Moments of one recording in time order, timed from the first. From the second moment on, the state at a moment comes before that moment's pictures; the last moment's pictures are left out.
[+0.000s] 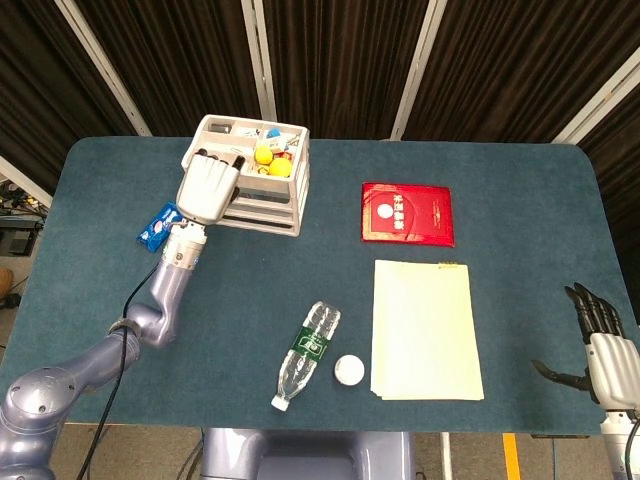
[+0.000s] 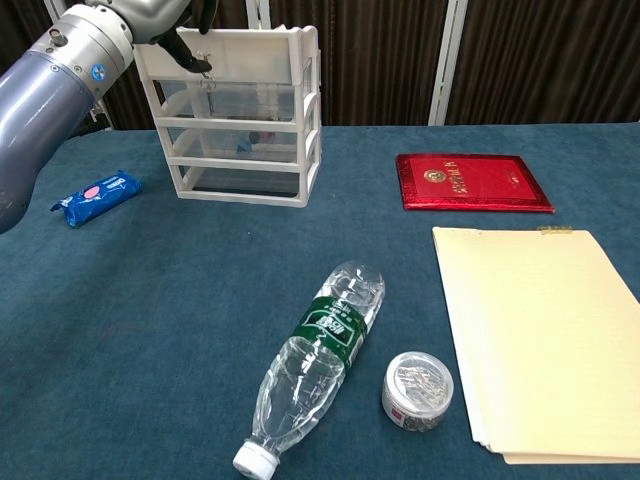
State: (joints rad) left arm -1.02 -1.81 -0.31 -0.70 1.34 1.24 0.40; right arm 0.05 -1.07 0.08 -1.70 -1.46 1.46 0.18
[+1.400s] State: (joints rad) left arm -0.32 -1.28 0.07 -1.72 1.43 1.66 0.27; right arm 0.06 -1.08 0.07 -1.68 -1.43 1.43 0.07
